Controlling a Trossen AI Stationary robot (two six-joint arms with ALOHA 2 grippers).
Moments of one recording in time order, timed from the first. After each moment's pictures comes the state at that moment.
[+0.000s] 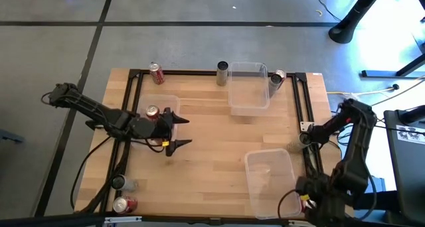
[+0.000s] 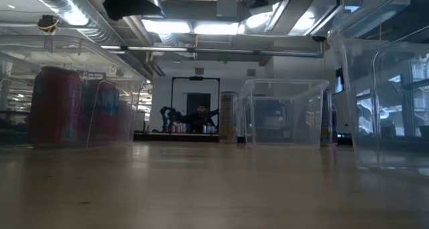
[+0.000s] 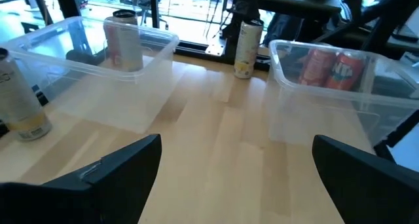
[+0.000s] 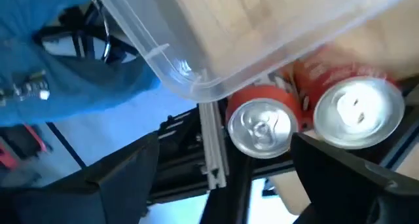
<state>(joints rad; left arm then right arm) -0.37 1.02 0.72 -0.06 -0.53 -0.29 1.14 1.52 1.48 -1.21 -0.10 1.65</state>
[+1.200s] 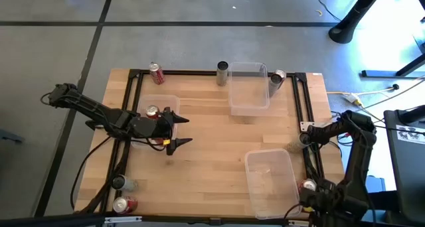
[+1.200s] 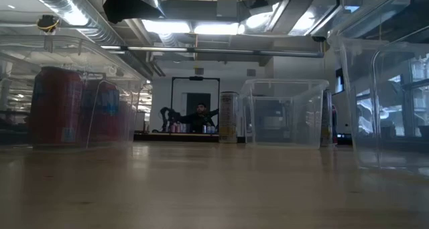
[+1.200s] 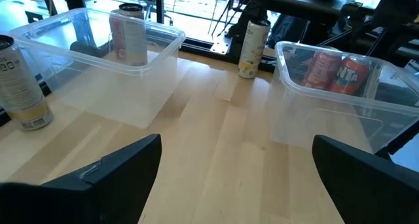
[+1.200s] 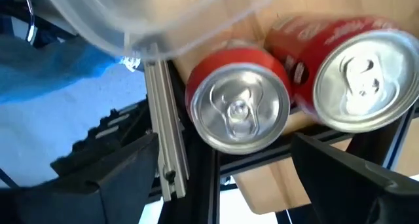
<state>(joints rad) -0.35 1.02 0.72 -0.07 -0.53 -0.34 1.24 1.67 1.48 -1.26 -0.11 1.67</state>
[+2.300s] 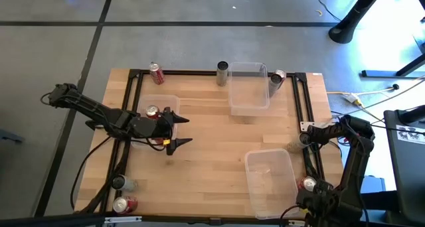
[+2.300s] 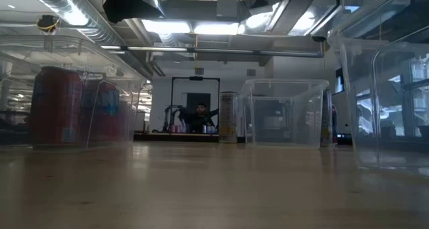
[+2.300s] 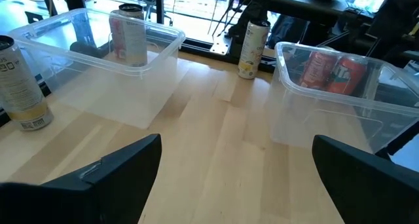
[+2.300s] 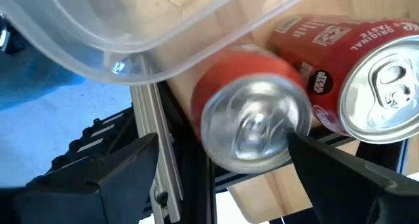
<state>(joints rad) -0.35 1.02 0.72 -0.07 -0.53 -0.34 1.24 1.74 1.49 -1.28 -0.12 1.67</state>
